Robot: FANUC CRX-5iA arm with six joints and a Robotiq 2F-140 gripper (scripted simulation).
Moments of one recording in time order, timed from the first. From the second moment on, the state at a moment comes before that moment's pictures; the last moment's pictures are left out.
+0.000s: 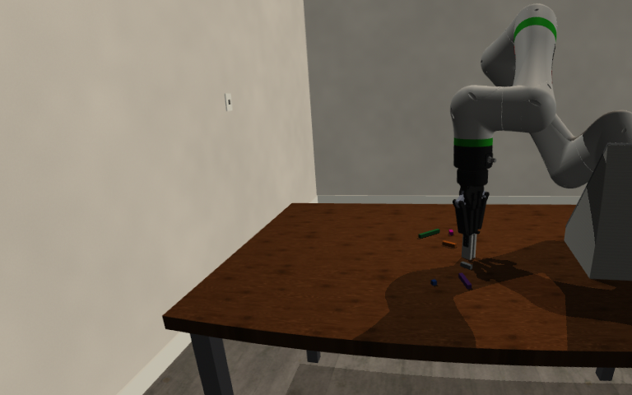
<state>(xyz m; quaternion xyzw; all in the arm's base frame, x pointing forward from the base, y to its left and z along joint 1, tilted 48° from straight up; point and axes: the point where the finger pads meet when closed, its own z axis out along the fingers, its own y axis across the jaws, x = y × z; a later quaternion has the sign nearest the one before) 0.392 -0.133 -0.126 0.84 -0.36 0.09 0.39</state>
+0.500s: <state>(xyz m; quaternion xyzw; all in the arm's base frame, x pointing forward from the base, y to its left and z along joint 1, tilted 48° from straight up) 0.398 -0.095 -0.092 0.84 -0.36 0.09 0.39</state>
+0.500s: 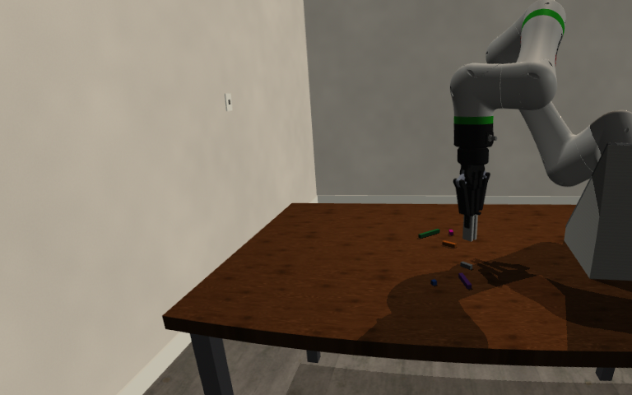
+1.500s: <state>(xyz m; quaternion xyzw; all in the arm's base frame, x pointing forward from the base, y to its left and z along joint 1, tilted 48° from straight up) 0.462 -0.113 -0.009 0.80 -0.44 0.13 0.38</state>
